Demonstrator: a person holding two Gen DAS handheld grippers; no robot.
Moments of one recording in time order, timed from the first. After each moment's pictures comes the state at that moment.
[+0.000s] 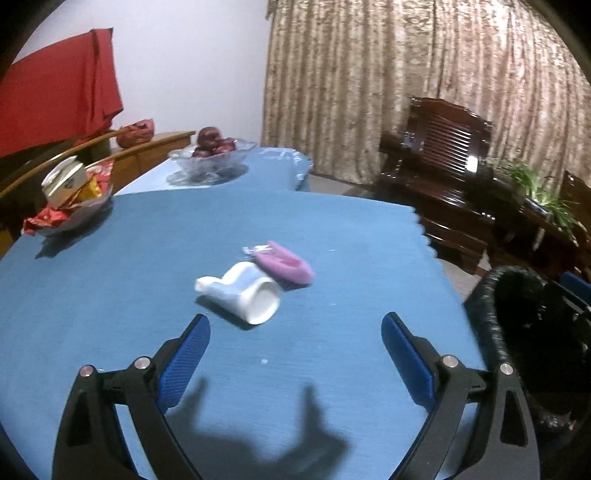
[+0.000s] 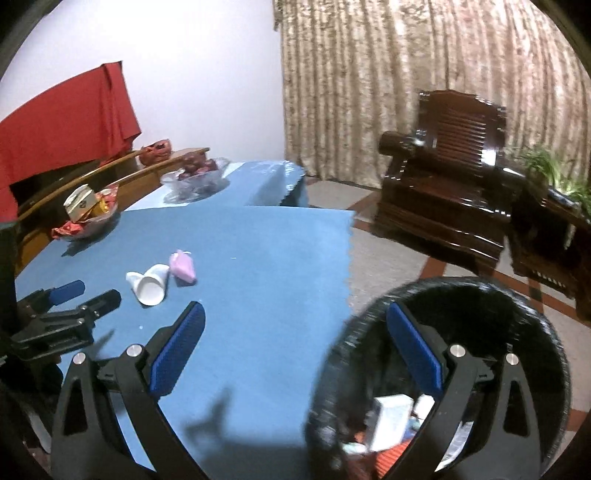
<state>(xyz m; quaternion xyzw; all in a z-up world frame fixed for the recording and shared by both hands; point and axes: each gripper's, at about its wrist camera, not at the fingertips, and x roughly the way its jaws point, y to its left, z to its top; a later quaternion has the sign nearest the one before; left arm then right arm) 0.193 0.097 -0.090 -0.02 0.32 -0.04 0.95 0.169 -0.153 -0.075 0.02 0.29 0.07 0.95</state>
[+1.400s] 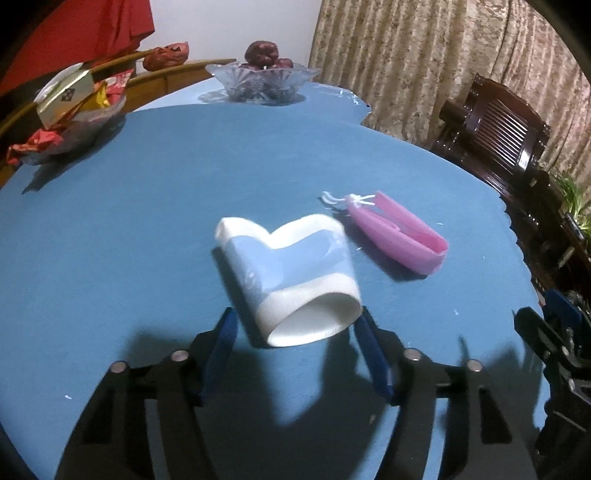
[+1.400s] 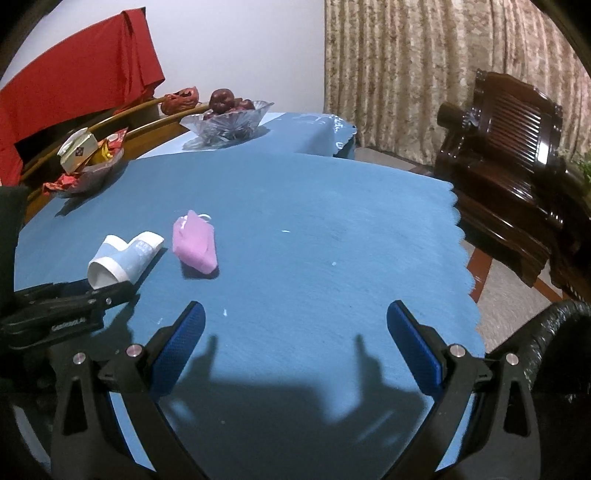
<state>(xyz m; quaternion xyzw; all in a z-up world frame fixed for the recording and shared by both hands) 0.284 0.165 -0.168 -0.08 0.43 0.01 0.90 0.290 -0.058 -0.159 -0.03 0.35 0.13 0.93</state>
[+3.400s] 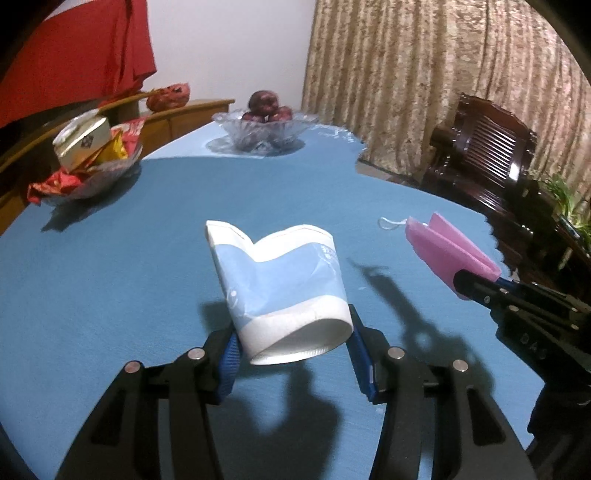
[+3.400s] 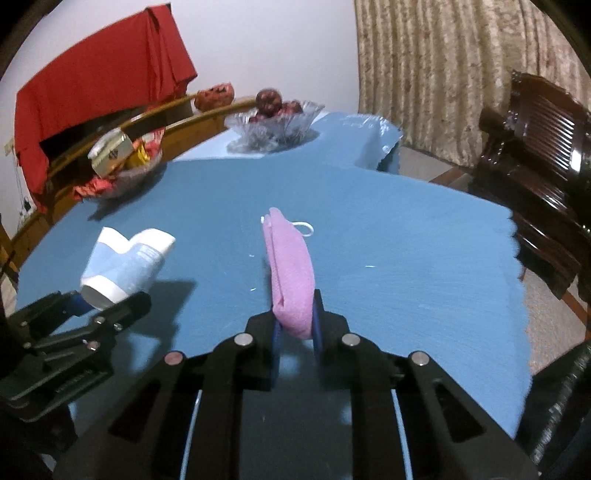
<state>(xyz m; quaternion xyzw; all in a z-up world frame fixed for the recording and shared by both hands) 0.257 0.176 -0.120 -0.05 0.36 0.01 0.93 0.304 0.000 -0.125 -0.01 0.36 0.19 0.91</state>
